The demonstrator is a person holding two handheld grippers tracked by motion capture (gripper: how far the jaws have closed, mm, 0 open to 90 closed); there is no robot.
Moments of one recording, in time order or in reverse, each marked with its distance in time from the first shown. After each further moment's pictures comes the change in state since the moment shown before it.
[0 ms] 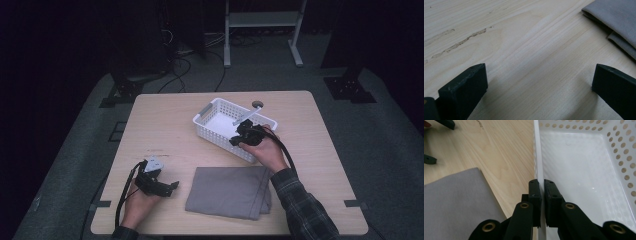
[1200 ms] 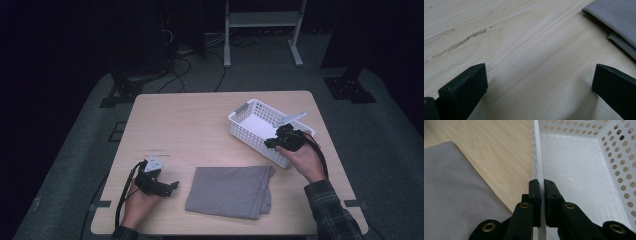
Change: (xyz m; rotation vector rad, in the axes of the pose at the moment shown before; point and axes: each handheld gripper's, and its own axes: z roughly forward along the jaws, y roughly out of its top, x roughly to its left) left arm 0.000 0.000 0.000 0.000 0.001 -0.001; right arm -0.037 -0.071 -0.070 -0.023 -0.108 0.107
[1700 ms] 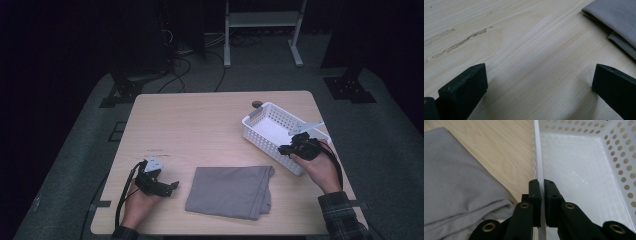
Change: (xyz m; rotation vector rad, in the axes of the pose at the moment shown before) left arm 0.000 0.000 0.000 0.001 0.000 0.002; right arm -0.005 -0.037 -0.026 0.002 -0.045 0.033
